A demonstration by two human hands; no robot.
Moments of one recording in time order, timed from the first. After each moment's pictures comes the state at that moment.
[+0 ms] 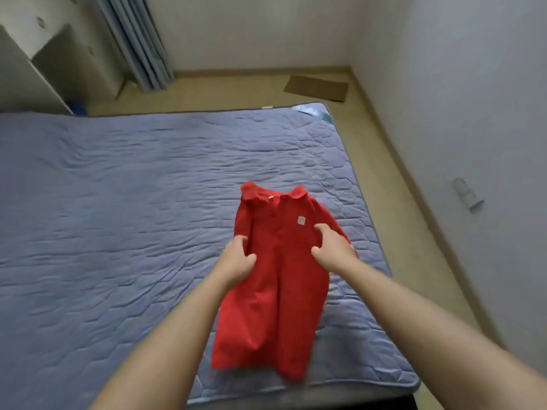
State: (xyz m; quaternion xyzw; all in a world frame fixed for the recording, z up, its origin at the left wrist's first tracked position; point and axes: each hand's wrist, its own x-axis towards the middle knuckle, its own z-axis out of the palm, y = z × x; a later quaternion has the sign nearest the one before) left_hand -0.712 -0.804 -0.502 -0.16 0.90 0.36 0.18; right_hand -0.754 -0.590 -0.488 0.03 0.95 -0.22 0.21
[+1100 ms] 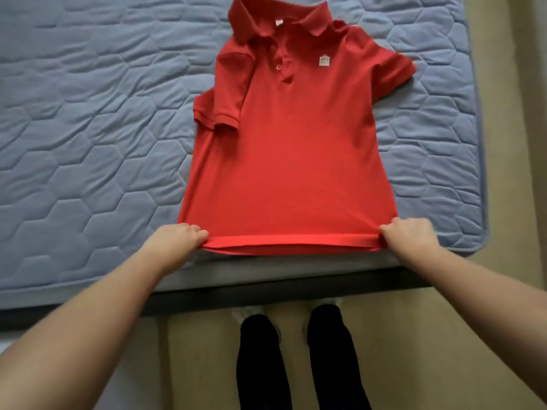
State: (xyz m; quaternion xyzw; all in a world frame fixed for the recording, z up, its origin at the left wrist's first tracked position) left_hand -0.516 -0.900 -0.798 0.21 0.88 -0.10 0.41; right_hand -0.568 -0.497 -0.786 -0.18 0.87 0.26 0.38
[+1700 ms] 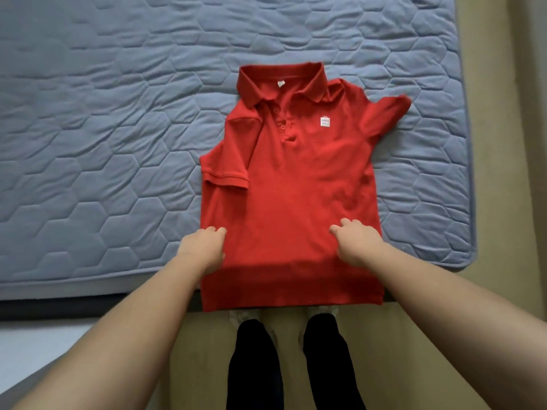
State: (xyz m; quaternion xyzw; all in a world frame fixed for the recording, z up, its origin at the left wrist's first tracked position) left_hand -0.521 -0.844 -0.780 -0.01 0.90 0.00 0.44; right_hand -0.580 -0.559 -0.778 -0.16 0.87 0.08 0.45
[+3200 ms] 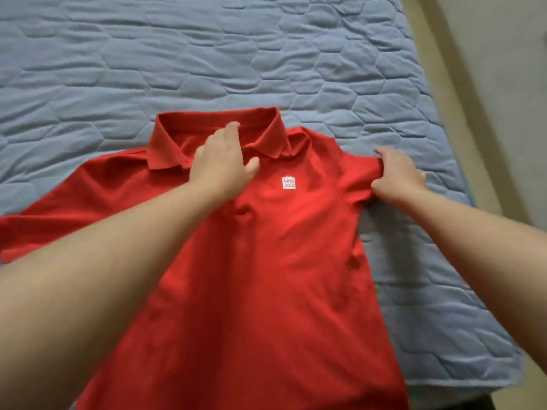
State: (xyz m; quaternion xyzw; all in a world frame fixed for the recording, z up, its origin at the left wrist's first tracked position) left_hand -0.819 -0.752 -0.874 -0.03 0.97 0.23 0.07; right_hand -0.834 -0.463 -0.875 0.09 0.98 -0.08 0.17
